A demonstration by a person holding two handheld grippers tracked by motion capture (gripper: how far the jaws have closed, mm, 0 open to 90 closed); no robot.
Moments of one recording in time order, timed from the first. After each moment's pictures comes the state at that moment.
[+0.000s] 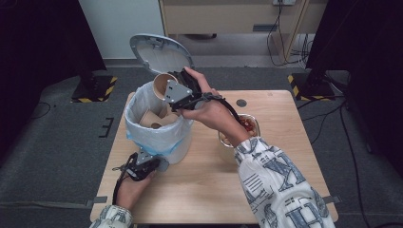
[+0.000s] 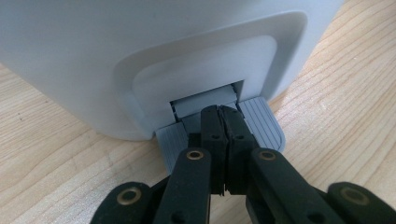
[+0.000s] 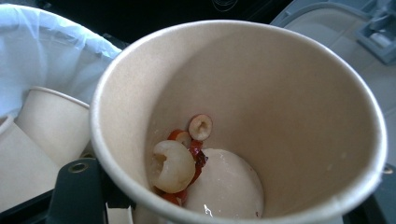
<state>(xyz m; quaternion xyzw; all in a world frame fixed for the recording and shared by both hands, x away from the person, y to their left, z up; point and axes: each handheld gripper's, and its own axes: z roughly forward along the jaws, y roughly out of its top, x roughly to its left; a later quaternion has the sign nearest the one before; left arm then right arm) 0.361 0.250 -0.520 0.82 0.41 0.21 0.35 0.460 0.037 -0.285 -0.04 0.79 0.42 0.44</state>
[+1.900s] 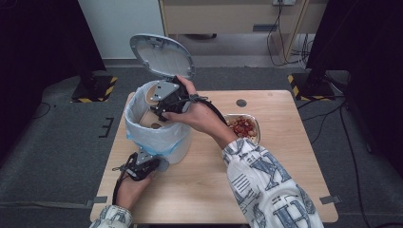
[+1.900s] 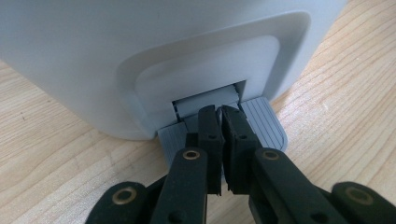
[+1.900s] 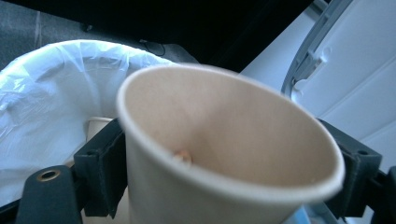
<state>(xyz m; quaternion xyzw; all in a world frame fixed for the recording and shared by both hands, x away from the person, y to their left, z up) 0.362 0.250 -0.520 0.81 0.42 0.21 0.35 0.464 0.070 -0.302 0.04 0.84 0.43 0.33</state>
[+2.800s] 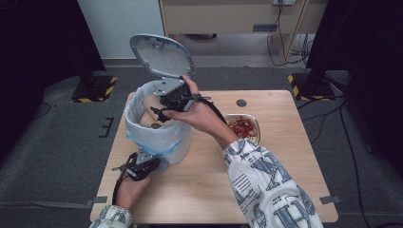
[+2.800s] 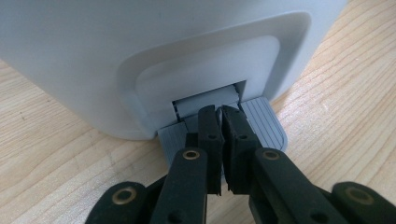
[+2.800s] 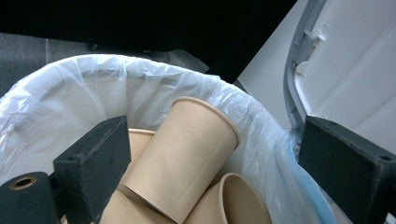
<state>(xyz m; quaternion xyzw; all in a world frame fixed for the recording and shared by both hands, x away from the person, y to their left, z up) 0.362 0.250 -0.520 0.81 0.42 0.21 0.35 0.468 0.065 -0.303 0.10 0.84 0.46 0.28</state>
